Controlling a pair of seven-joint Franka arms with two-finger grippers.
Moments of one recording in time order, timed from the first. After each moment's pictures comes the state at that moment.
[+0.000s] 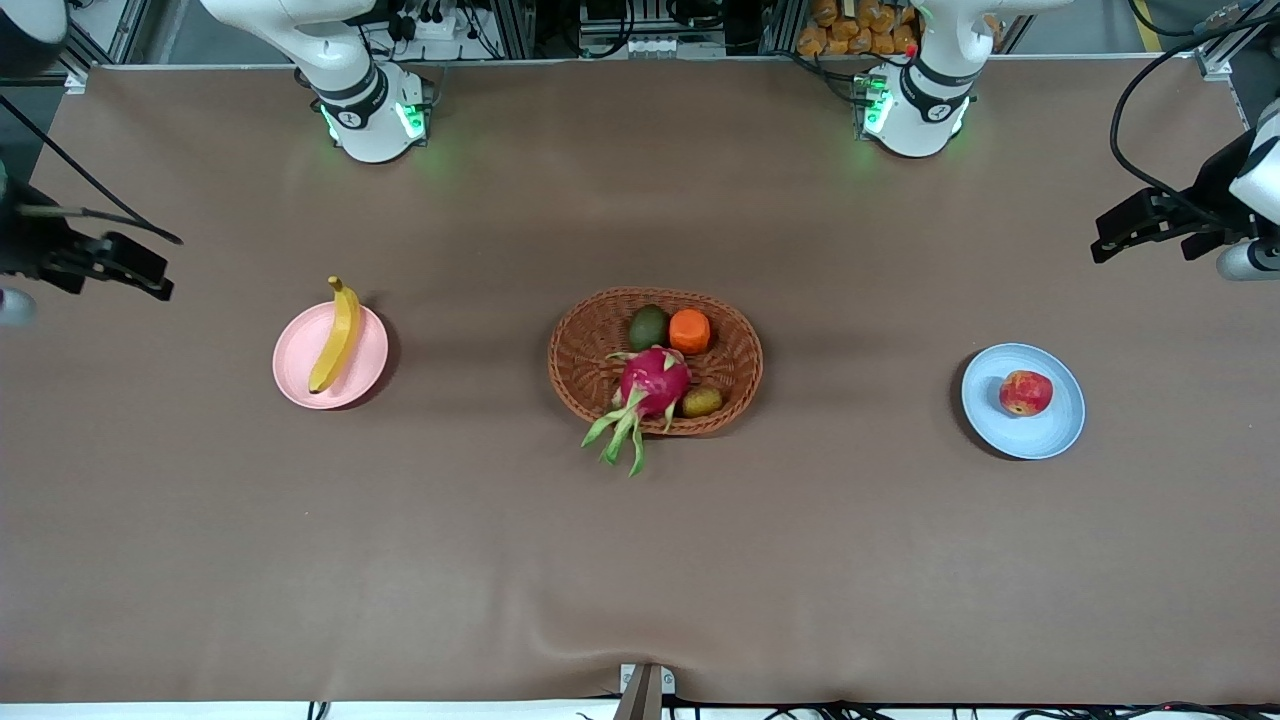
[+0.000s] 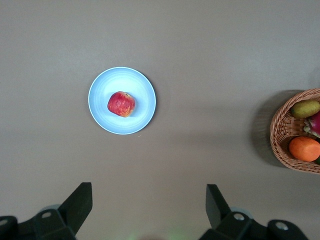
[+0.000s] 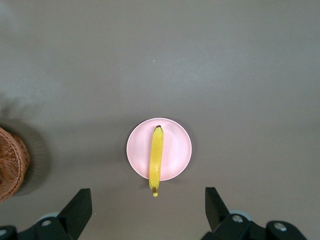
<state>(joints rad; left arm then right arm) -0.03 -0.02 -0.01 -1.58 -0.01 1.53 -0.07 0.11 0.03 -0.11 -1.51 -0.02 1.54 0.08</state>
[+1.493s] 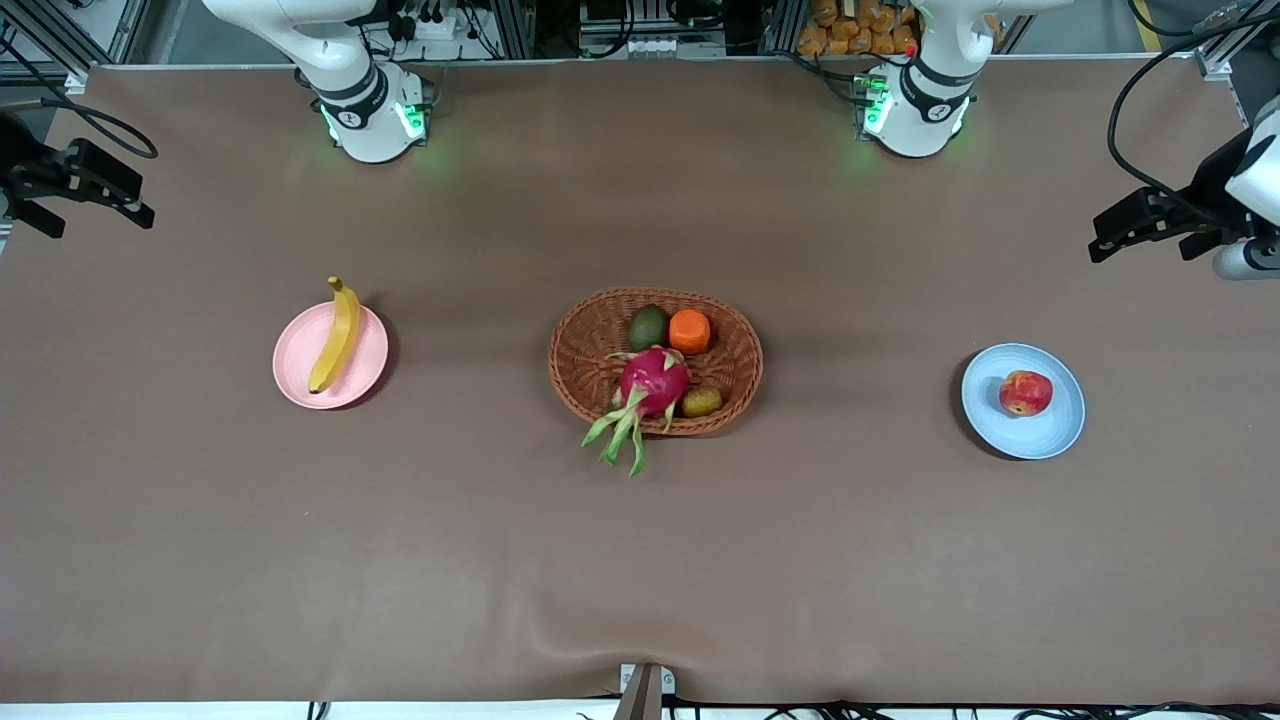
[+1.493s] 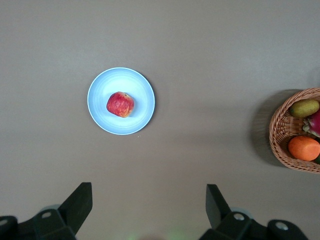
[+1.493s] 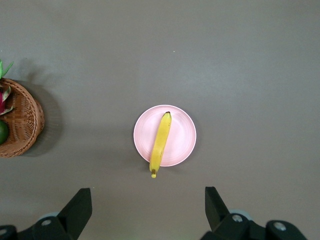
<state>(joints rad) -0.03 -0.02 -0.01 -1.58 -0.01 1.53 -0.07 0.06 -0.14 -0.09 -1.66 0.04 1.54 -0.12</state>
